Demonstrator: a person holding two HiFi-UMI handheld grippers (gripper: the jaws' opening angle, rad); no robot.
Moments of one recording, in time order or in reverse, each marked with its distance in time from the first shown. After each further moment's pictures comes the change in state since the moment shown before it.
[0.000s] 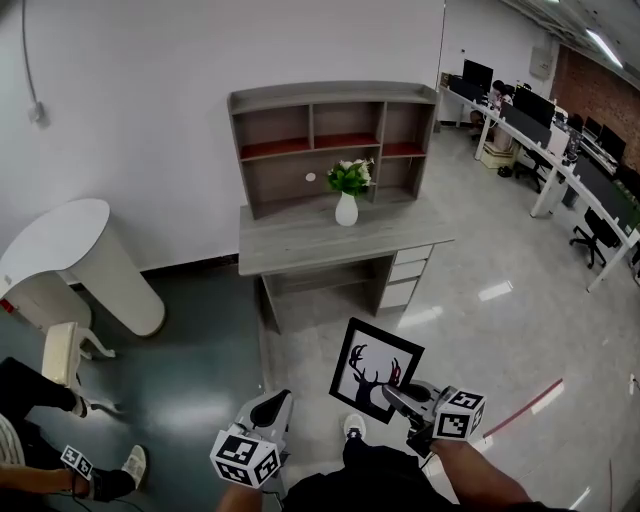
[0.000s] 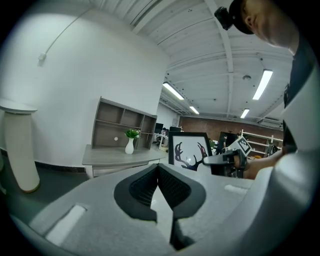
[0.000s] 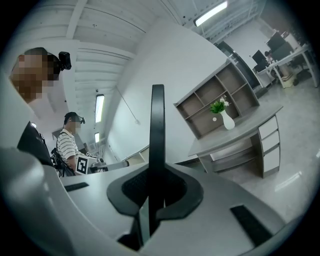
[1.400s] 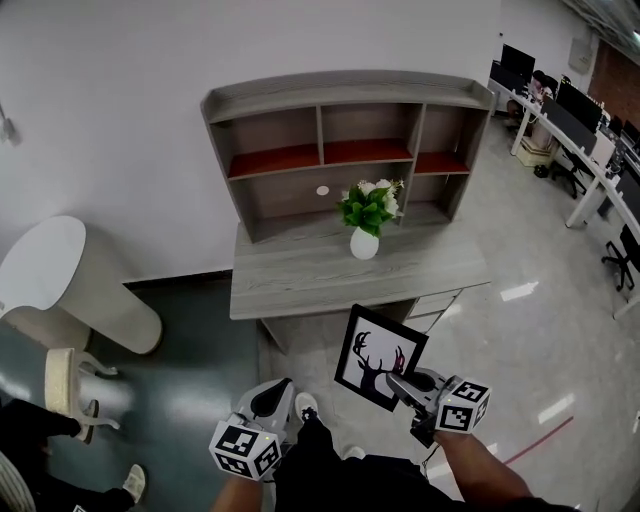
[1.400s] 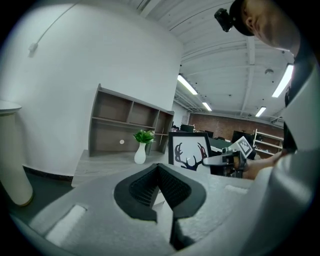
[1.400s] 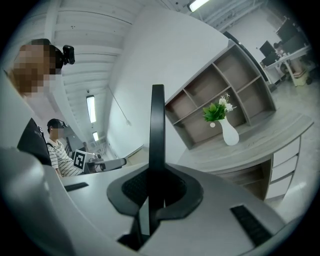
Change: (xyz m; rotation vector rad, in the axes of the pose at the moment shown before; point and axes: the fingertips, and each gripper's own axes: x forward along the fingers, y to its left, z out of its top) left arm 0.253 0.142 0.088 -0.031 0.042 0.088; right arm 0.155 -0.227 0.160 -0.010 0.065 0.042
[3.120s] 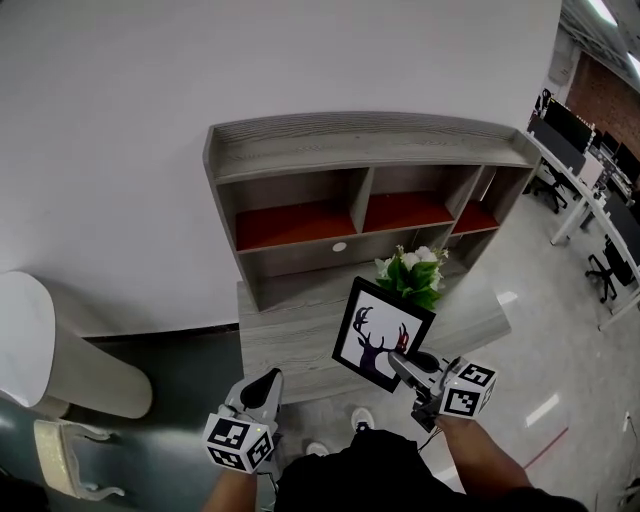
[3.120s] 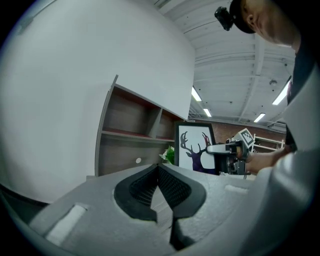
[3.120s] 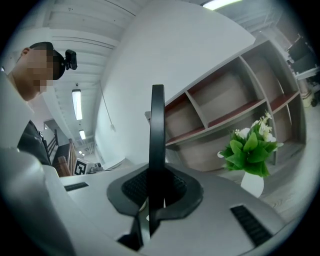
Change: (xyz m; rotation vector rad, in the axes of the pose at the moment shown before) left arm 0.147 0.269 0.121 0.003 -0.056 -0.073; right arm 0.249 -0.084 0.186 -0.102 -0.087 -0.097
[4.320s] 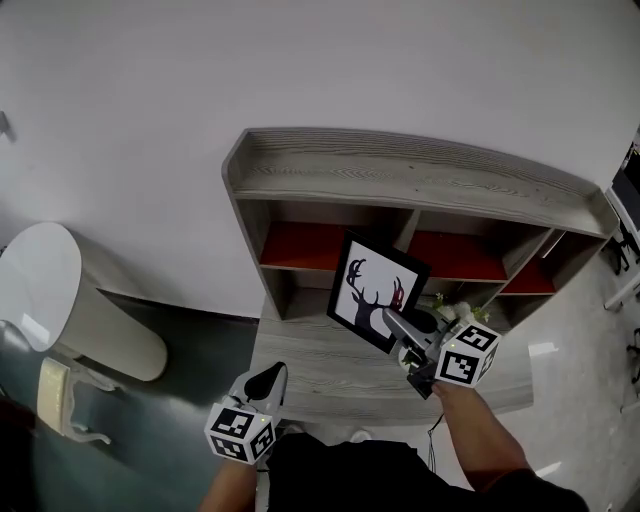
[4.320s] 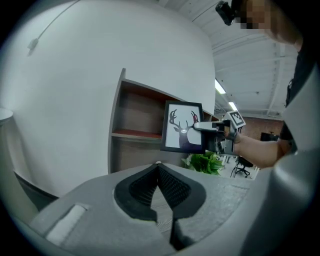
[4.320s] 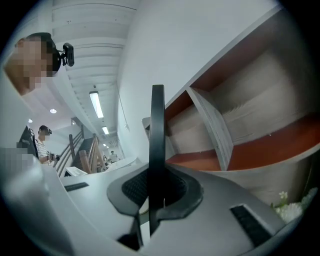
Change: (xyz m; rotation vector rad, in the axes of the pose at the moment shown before) left arm 0.078 0.026 0.022 -0.035 0.029 0.291; right arm 0.128 -0.089 0.119 -0.106 0.063 0.283
